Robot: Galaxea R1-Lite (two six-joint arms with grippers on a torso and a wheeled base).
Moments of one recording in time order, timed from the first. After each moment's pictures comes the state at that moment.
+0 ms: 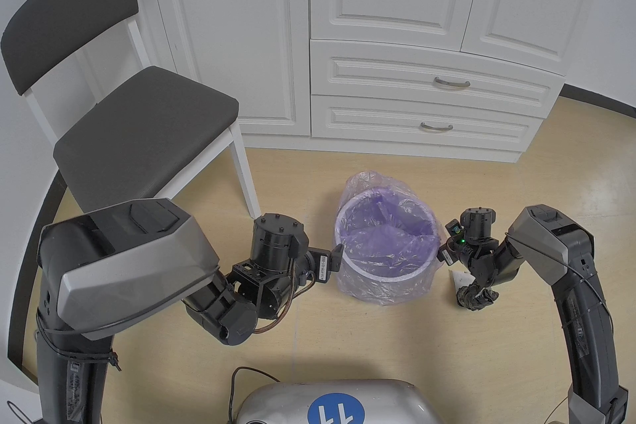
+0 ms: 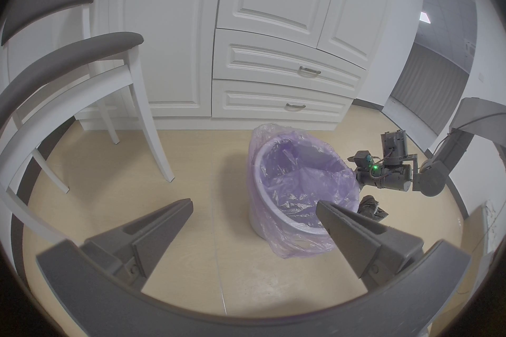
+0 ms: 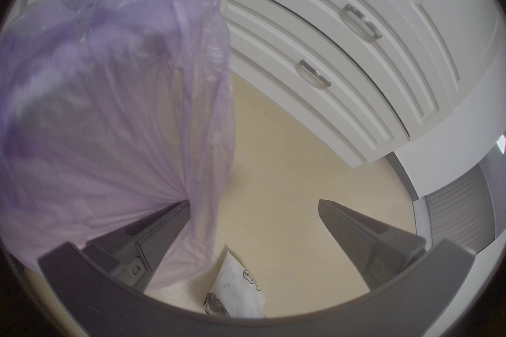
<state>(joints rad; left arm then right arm) -0.64 2.36 -1.02 -0.99 0.24 -0.16 0.11 2.79 -1.52 -0.84 -0.22 -0.56</state>
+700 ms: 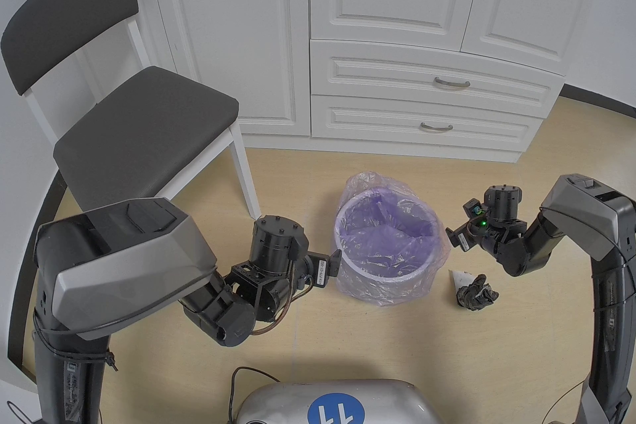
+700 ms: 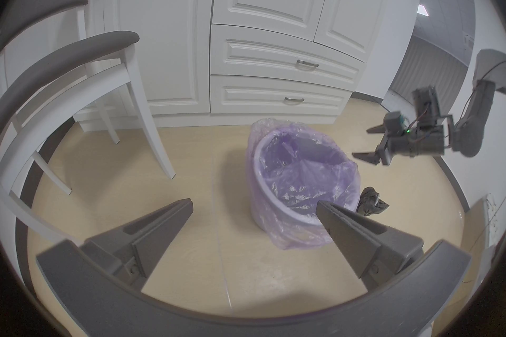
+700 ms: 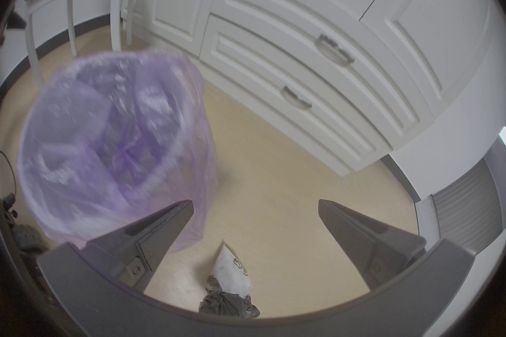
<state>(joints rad) -0.64 2.35 -1.01 -0.95 0.24 -0.14 0.11 2.46 -1.16 -0.92 -0.17 -0.53</state>
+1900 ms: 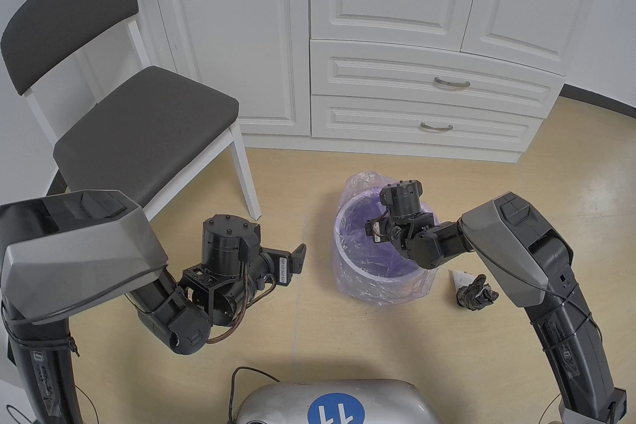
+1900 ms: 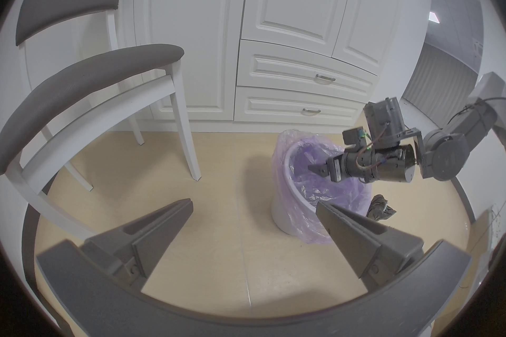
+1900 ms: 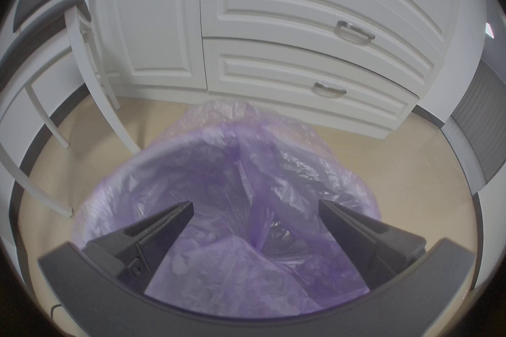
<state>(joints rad) -0.57 2.21 -0.76 -1.10 0.25 -0.15 0.43 2.72 -1.83 -0.41 -0.42 0.07</state>
